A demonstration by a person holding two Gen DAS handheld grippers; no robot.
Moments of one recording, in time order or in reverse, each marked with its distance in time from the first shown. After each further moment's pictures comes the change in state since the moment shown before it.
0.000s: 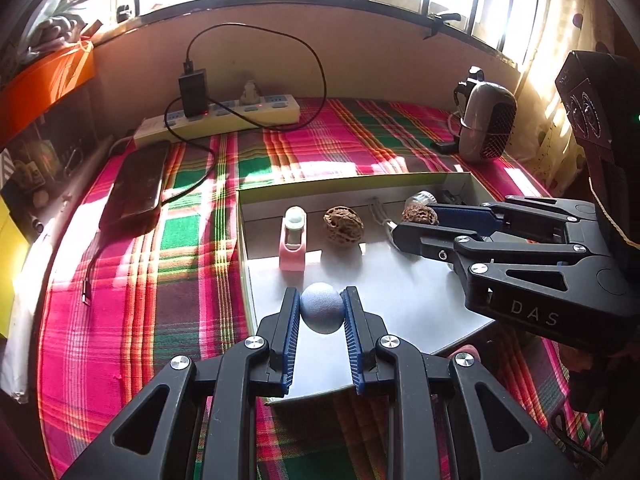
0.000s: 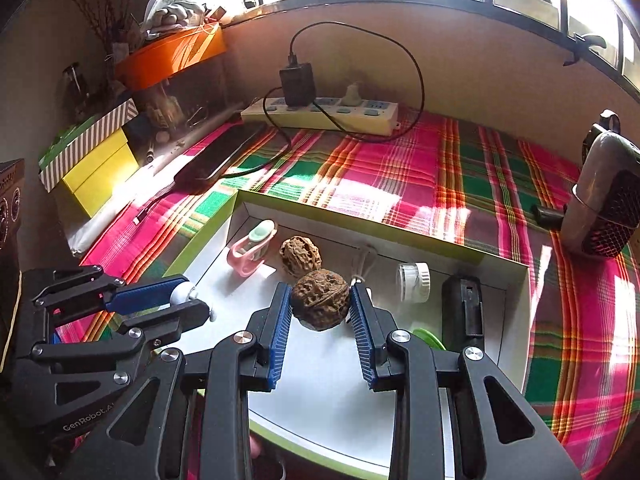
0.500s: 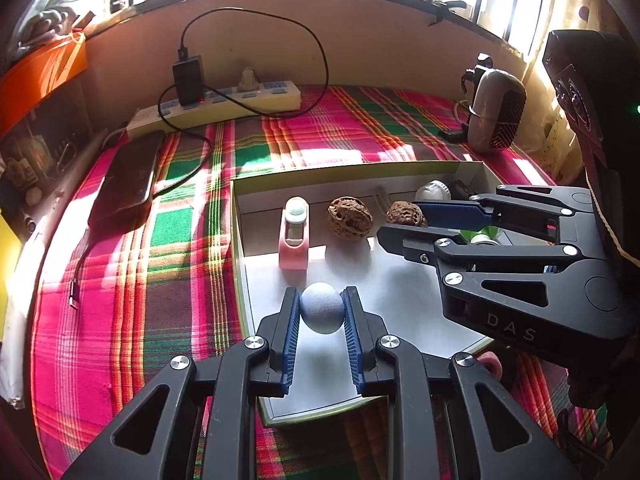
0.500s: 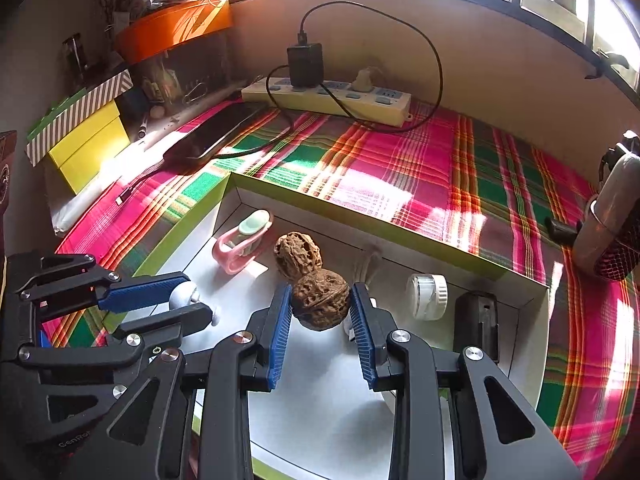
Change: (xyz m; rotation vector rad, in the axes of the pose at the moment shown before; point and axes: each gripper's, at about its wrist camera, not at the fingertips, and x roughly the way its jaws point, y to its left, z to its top) left arm 0.017 0.002 0.001 0.003 0.033 0.009; right arm 0.024 0.006 0.003 -0.067 0.041 -0.031
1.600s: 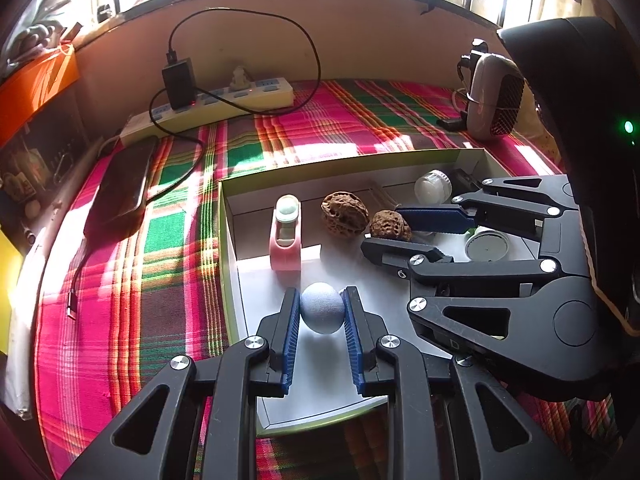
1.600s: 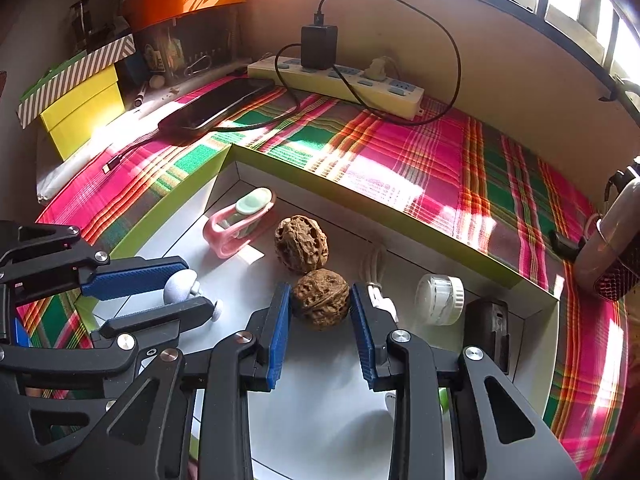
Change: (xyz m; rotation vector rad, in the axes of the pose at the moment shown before) left arm 0.008 -0.006 0.001 0.047 0.013 0.022; right arm 0.019 0.012 -0.002 -0.087 0.037 -0.058
